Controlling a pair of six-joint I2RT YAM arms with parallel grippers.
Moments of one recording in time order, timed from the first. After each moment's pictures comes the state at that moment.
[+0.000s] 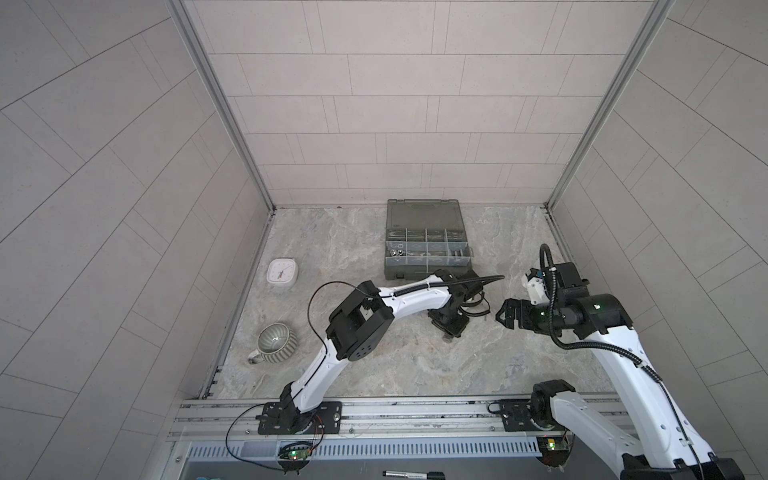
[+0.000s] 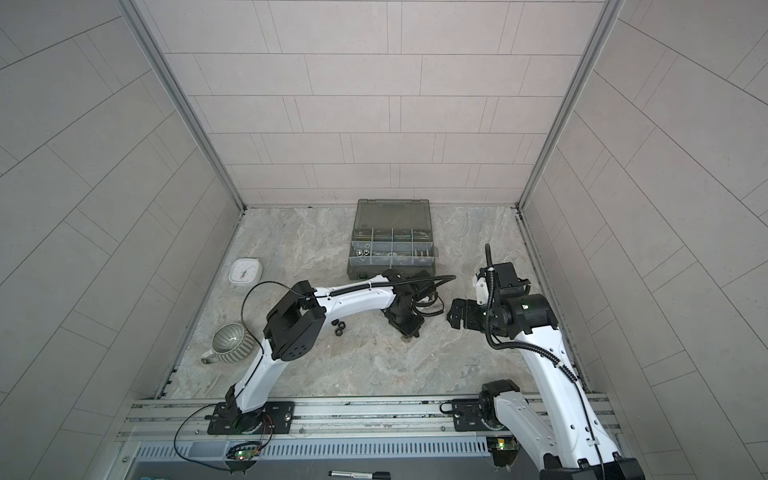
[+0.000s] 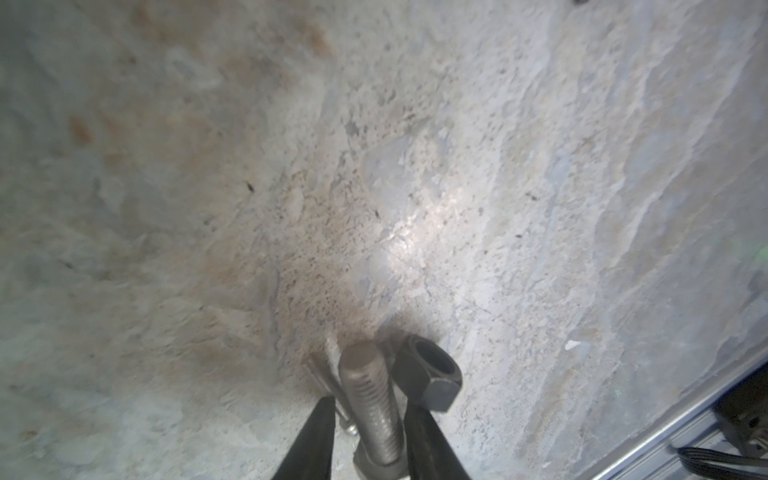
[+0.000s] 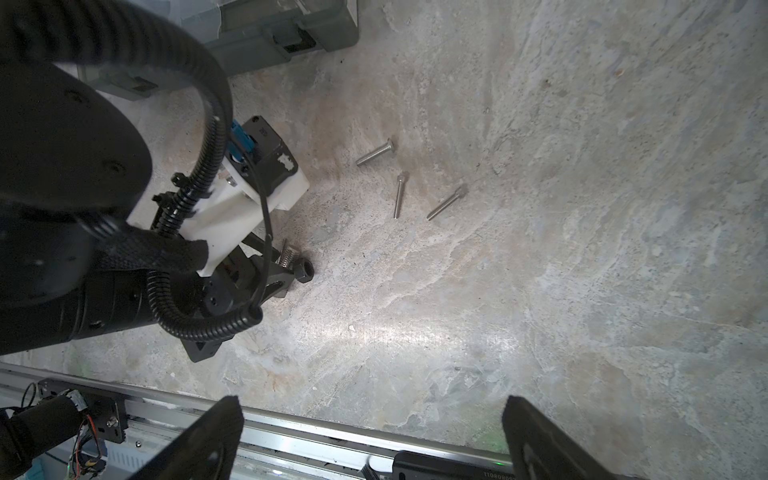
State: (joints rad) left arm -1.02 2.24 1.78 -0.99 0.19 -0.26; right arm 0.10 0.88 0.96 -1.22 -0.22 0.29
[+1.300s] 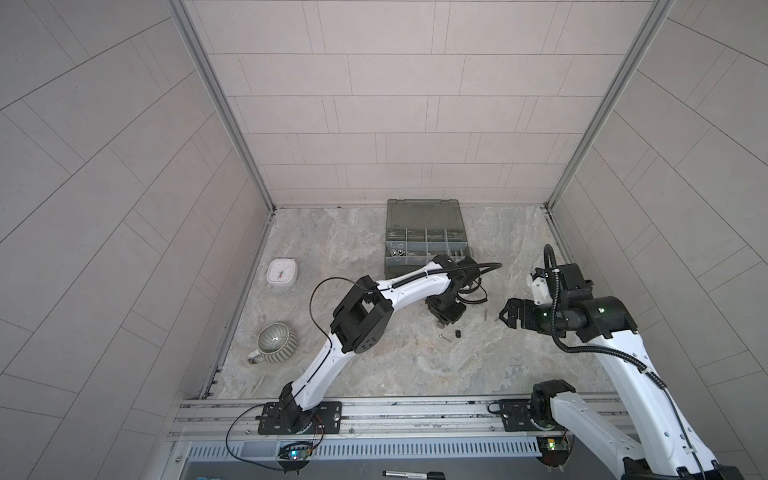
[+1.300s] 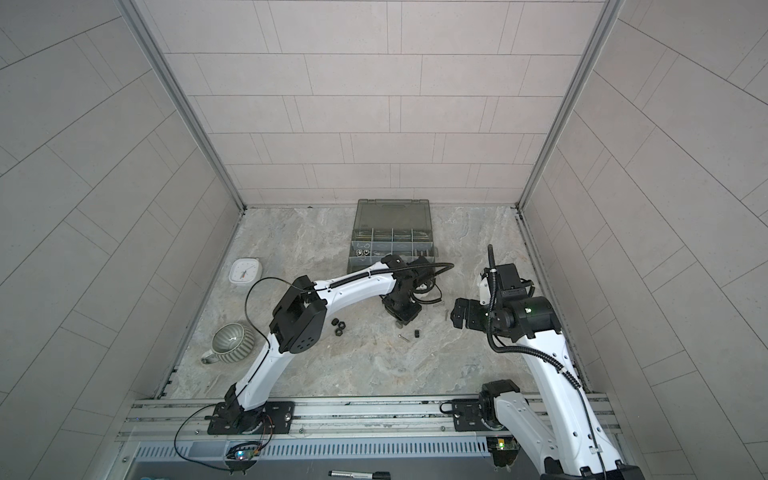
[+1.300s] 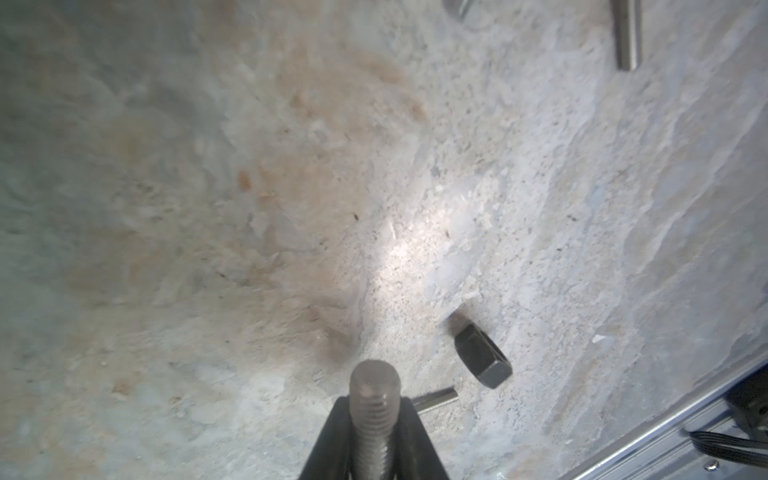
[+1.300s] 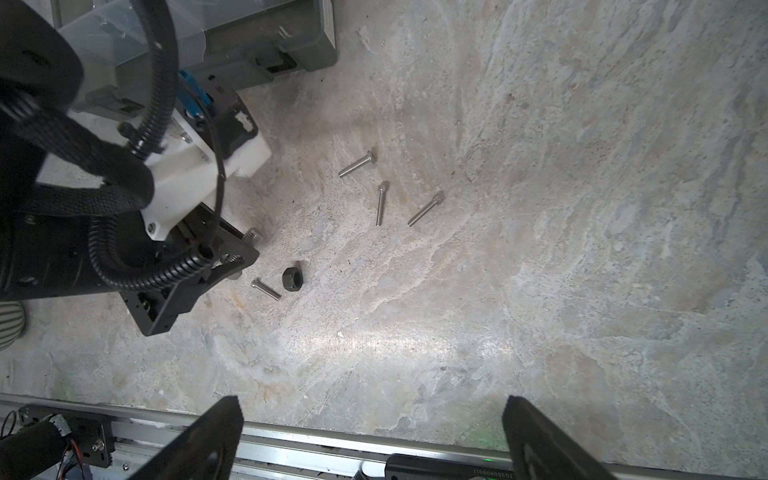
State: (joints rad) left arm -0.94 2.30 1.97 -1.17 0.16 -0.18; right arm 0.10 0.86 0.97 -1.23 -0.16 0.32
